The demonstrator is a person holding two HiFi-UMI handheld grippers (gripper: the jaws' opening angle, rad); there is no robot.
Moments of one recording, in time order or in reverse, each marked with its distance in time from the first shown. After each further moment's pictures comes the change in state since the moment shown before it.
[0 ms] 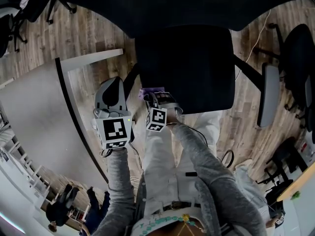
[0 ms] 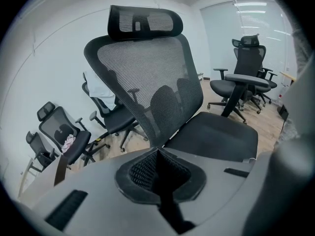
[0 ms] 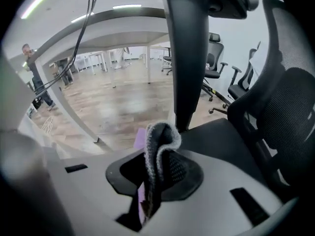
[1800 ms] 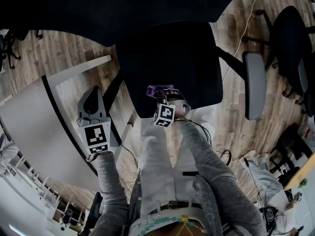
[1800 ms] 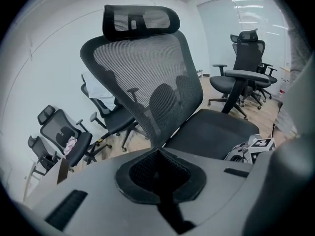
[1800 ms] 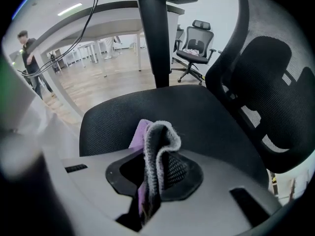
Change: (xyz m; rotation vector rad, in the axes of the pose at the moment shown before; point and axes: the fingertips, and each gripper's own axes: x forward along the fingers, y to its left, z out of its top) left arm 0.002 0.001 0.003 0.035 0.020 0.017; right arm -0.034 -0.042 -0.111 0.066 0.128 -0.076
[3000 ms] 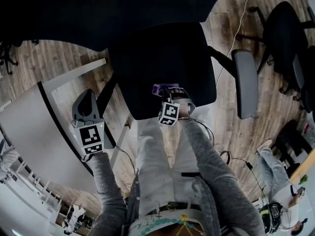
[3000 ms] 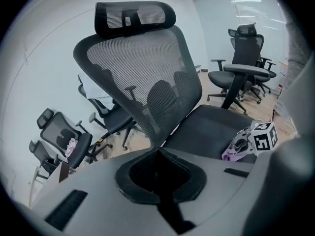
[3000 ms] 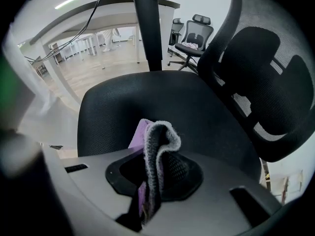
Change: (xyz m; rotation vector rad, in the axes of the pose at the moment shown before) left arm 0.008 -0.005 -0.001 0.044 0.040 0.000; right arm -0.015 -0.024 -0.058 -0.007 0.073 -0.017
